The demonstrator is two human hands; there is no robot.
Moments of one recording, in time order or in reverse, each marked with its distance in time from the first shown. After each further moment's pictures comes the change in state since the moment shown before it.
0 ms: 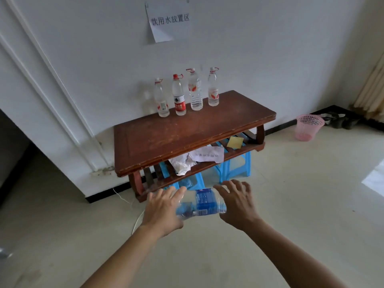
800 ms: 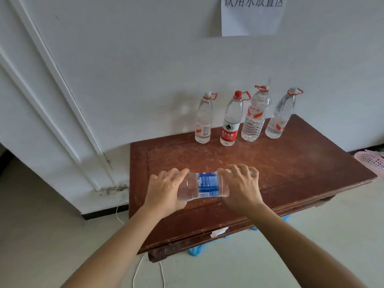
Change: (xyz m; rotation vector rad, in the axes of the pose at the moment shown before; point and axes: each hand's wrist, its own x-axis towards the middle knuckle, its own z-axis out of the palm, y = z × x) left_hand 0.398 -0.367 0.021 -0.083 0.170 -0.078; right_hand 0.546 -0.102 0.043 -0.029 0.102 -0.084
